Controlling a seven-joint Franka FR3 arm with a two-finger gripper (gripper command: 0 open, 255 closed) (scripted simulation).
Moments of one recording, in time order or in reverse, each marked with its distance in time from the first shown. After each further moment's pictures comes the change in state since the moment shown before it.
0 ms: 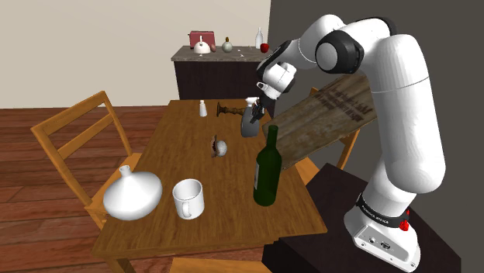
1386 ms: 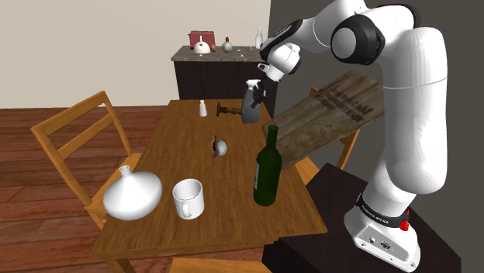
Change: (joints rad) arm 0.045 -0.141 -0.065 0.028 -0.147 -0.101 0.153
